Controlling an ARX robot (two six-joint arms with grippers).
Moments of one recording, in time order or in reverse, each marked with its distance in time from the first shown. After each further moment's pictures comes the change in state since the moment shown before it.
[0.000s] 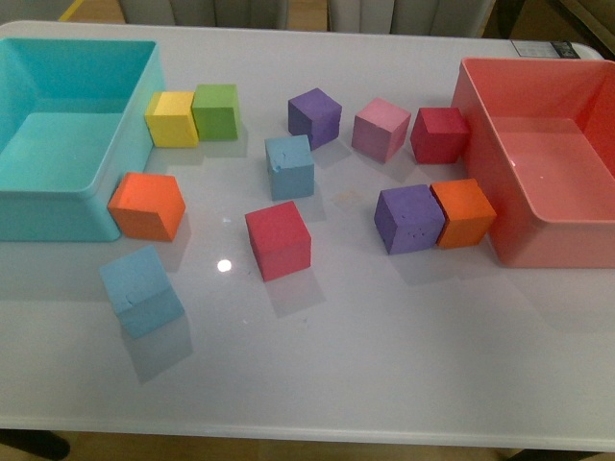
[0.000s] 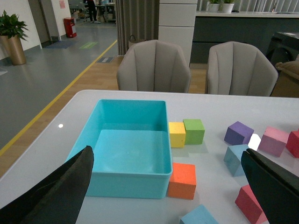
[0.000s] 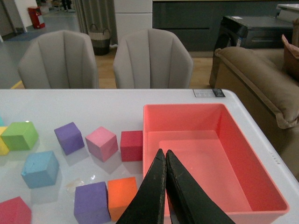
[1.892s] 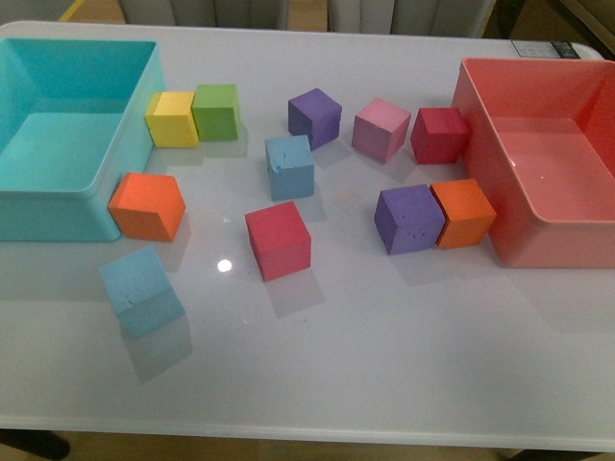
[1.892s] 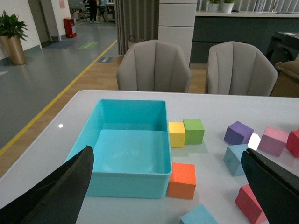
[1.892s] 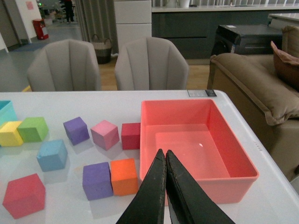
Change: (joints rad) left arm 0.000 0.000 0.000 0.000 0.000 0.000; right arm -0.087 -1.045 -0.098 -0.929 -0.084 0.000
